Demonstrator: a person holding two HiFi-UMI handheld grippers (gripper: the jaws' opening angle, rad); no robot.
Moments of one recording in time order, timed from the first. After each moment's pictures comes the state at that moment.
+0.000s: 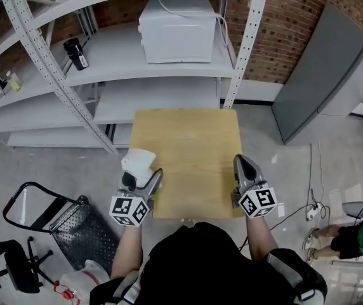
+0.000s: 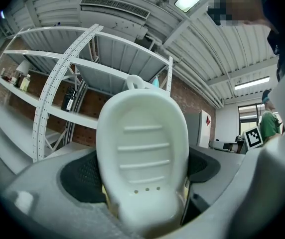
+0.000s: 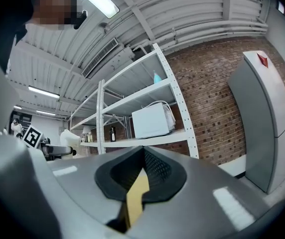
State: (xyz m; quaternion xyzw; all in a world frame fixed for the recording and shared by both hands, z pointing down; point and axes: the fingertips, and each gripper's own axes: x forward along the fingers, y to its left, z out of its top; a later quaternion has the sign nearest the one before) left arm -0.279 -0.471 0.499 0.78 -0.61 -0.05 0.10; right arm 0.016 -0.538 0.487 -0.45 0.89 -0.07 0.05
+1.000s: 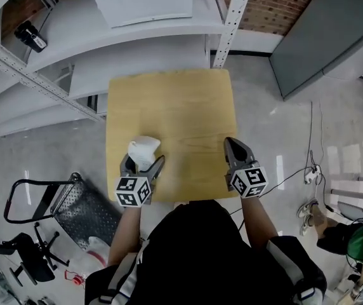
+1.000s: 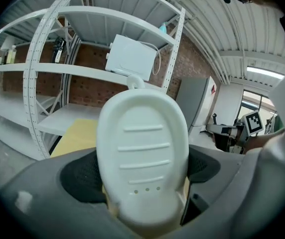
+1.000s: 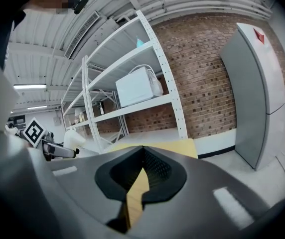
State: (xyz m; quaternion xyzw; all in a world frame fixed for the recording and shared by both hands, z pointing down) left arm -0.222 -0.514 0.647 0.77 -0.57 0.11 0.27; right arm 0.040 -0.575 0.616 -0.45 0.87 -0.18 -0.08
